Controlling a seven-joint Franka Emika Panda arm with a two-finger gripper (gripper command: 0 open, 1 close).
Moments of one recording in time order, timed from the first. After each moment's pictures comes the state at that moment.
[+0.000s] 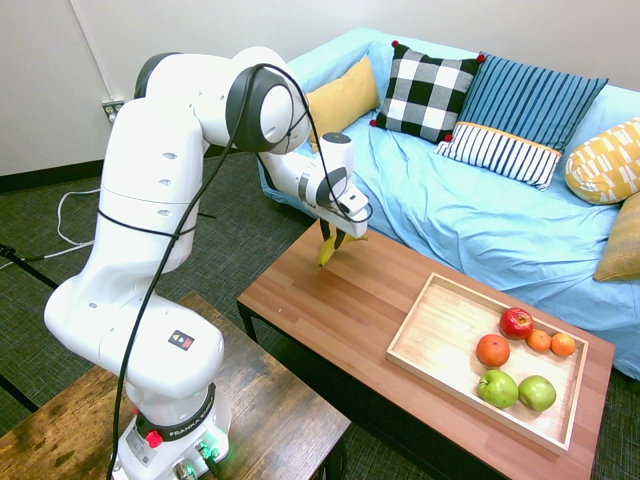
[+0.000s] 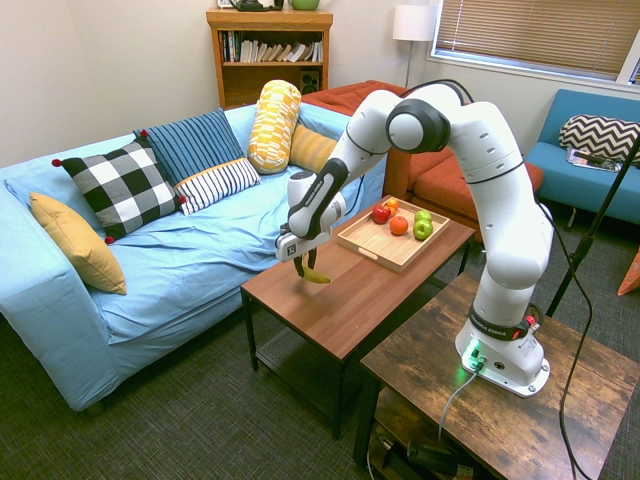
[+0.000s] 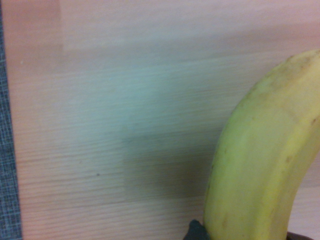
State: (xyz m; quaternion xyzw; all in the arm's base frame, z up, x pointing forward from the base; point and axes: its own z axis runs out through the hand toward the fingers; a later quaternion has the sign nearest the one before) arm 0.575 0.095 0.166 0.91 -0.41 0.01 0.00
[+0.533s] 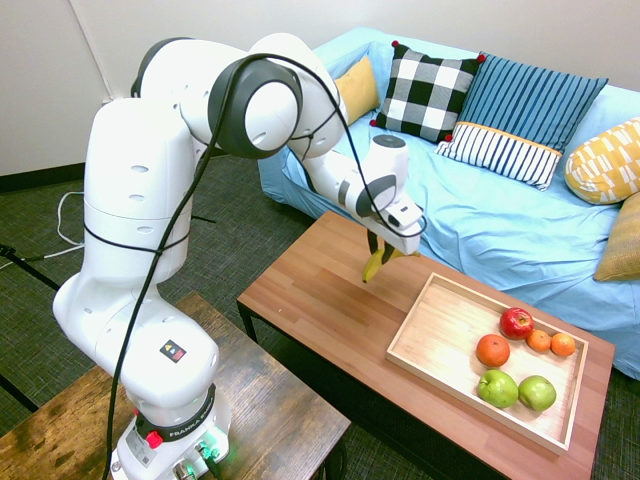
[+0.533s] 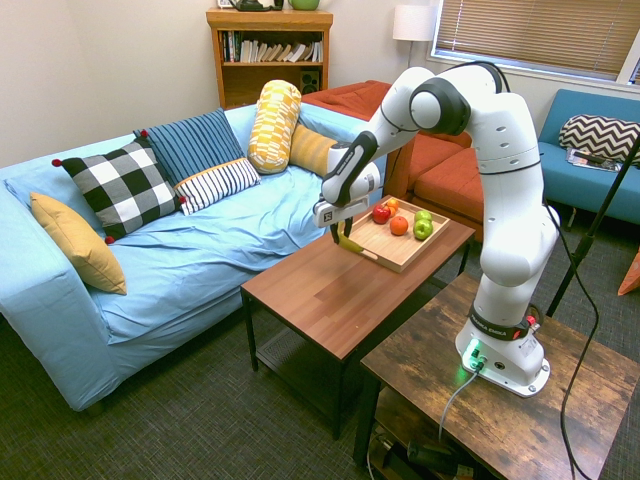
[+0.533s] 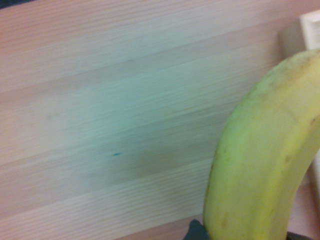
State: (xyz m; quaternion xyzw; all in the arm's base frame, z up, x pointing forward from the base) arm 0.564 -0.079 0.207 0.87 -0.48 0.03 0.02
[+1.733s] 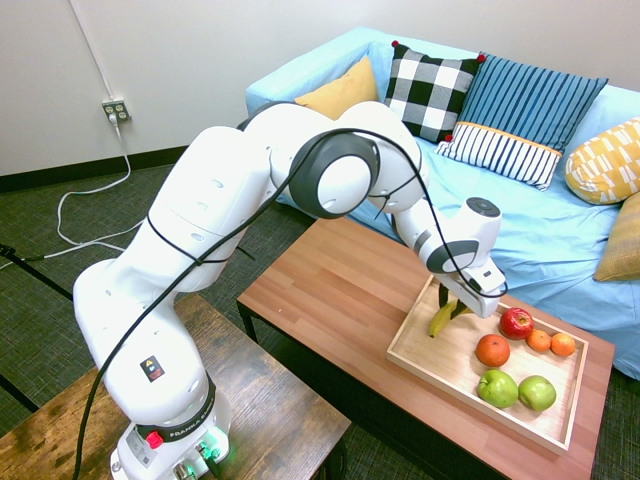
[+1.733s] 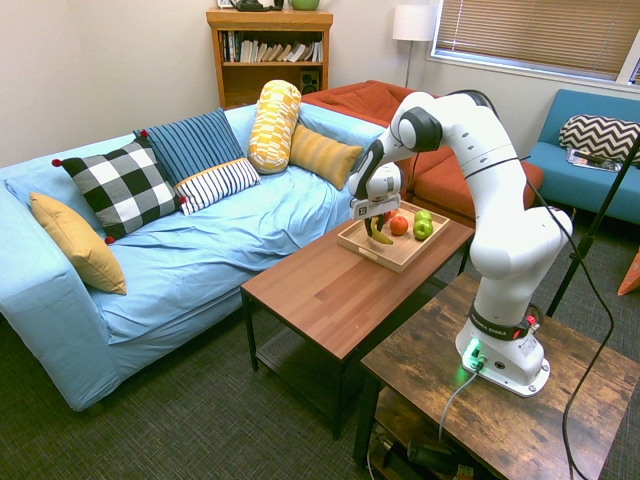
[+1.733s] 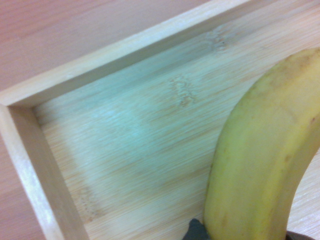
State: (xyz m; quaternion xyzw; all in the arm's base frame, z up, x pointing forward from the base) arm 0.588 -0.260 0.127 0.84 -0.54 0.01 0.03
